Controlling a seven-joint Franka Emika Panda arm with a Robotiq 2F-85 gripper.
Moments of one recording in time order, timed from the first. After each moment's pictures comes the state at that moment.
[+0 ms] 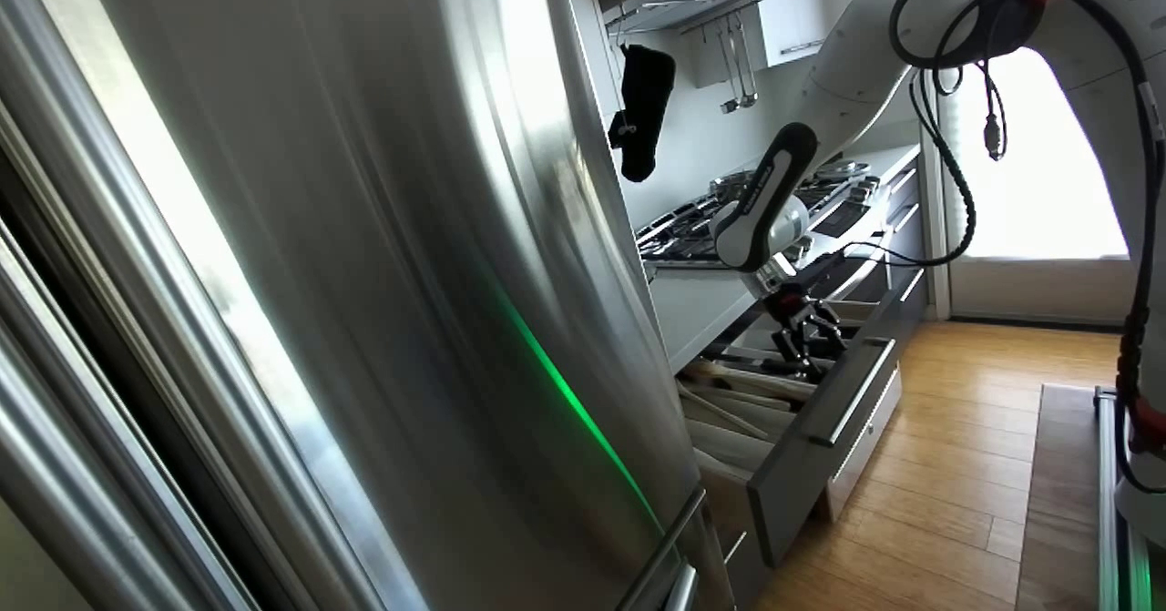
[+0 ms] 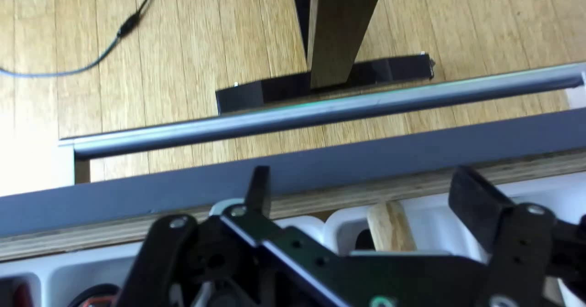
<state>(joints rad) -0.11 0.32 -0.08 -2.13 -0.03 1.93 -0.02</state>
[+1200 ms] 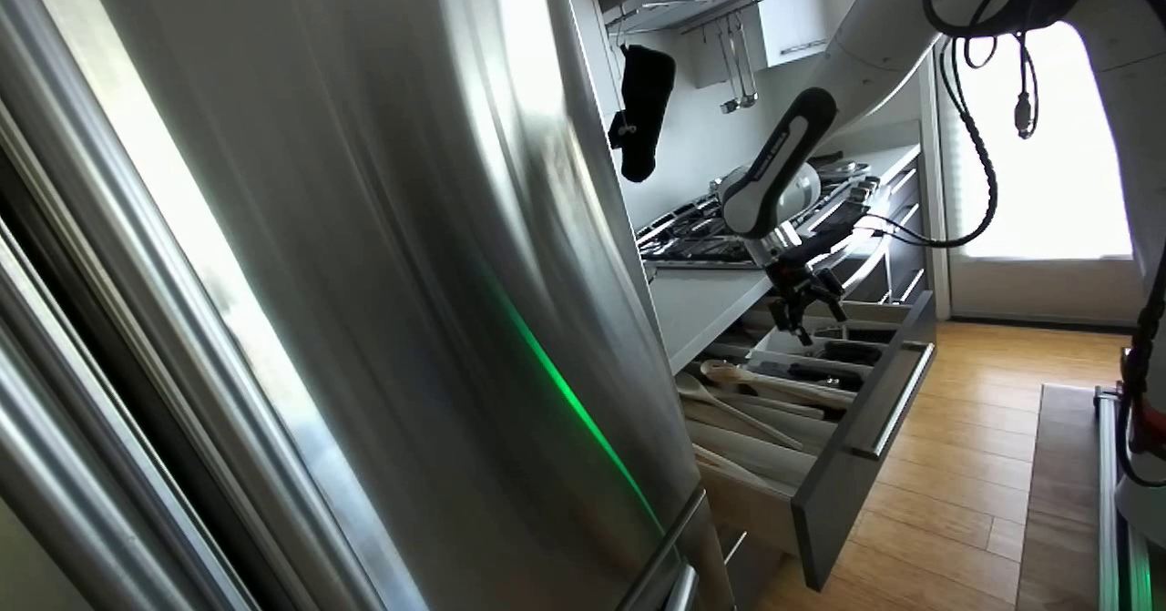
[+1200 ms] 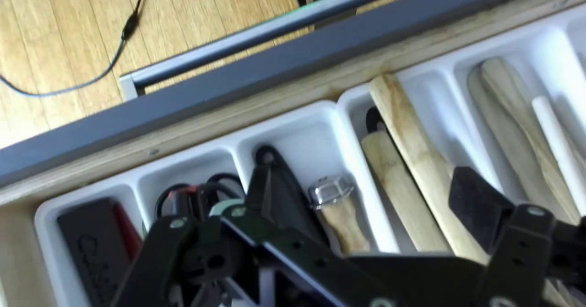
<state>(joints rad) -0.12 0.19 -0.13 -2.16 -0.03 1.96 0.14</state>
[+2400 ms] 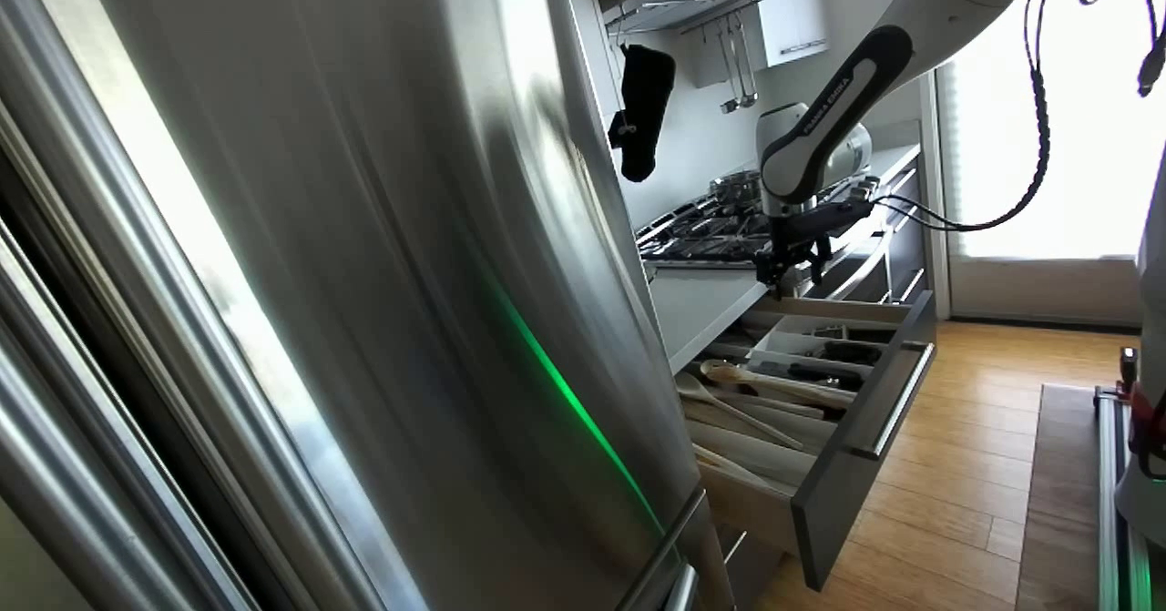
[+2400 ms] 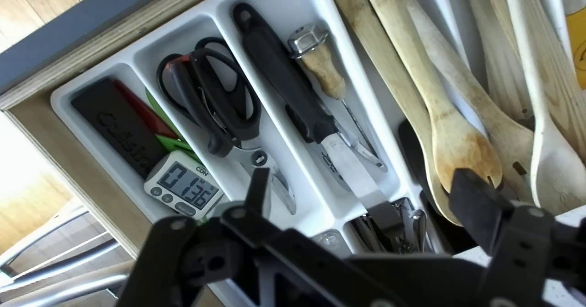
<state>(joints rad) -0.13 -0.11 -0.15 -2.41 -0.04 2.40 0.24</state>
